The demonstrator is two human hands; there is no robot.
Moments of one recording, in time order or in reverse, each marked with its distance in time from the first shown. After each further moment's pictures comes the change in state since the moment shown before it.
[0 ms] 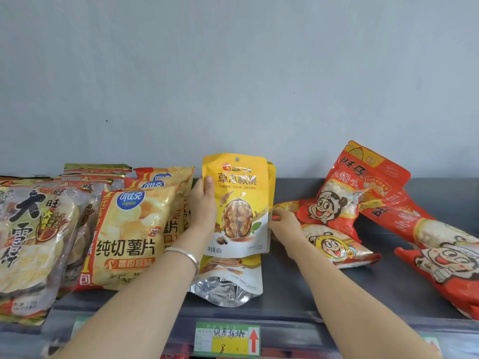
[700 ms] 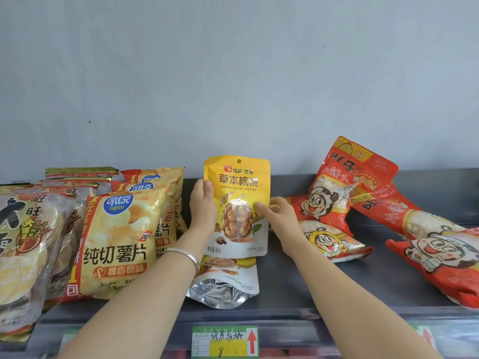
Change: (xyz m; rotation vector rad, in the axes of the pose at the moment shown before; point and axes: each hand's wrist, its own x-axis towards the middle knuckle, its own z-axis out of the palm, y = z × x) left_hand 0.002 -0.011 0.014 -0.001 -0.077 -0.013; right_hand -0.017 -0.014 -0.009 0.257 0.055 -0.107
